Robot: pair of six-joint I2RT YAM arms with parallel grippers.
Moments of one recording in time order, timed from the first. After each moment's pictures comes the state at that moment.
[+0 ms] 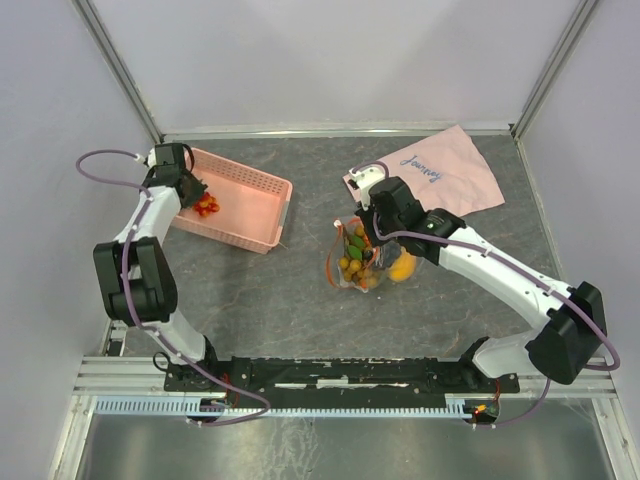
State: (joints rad) left arm 0.14 1.72 1.29 -0.41 -0.16 -0.61; right arm 0.73 1.37 1.18 -0.53 0.15 0.09
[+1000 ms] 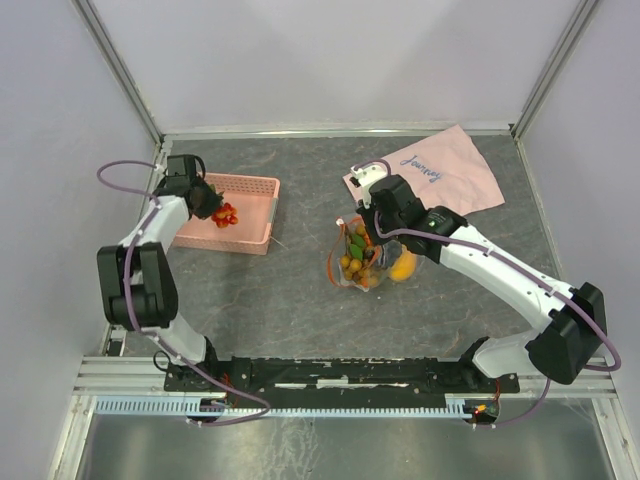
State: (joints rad) left arm 0.09 1.69 1.18 -0.38 0.01 -0.62; right arm 0.73 1.37 1.21 -0.57 0.17 0.12
